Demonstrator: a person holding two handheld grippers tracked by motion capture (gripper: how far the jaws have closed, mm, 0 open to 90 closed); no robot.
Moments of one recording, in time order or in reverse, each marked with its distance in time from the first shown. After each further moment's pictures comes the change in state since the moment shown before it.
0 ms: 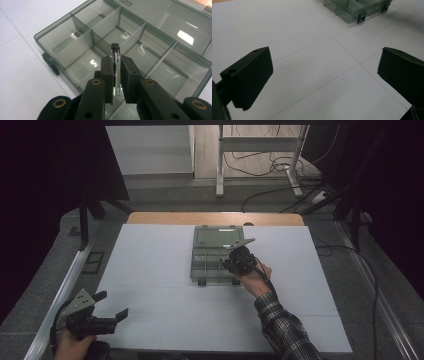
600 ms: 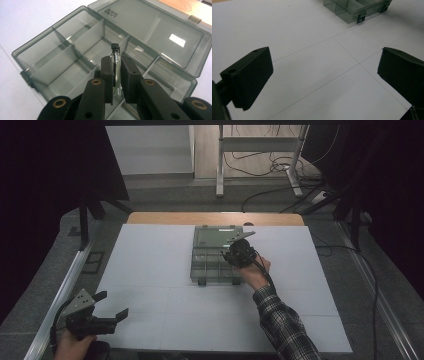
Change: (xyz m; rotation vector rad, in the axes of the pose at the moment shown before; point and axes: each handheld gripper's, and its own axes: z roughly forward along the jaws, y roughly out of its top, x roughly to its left) left arm 0.000 0.000 0.000 0.001 -0.001 0.000; right arm -0.018 0.013 0.010 -0.025 -0.037 0.018
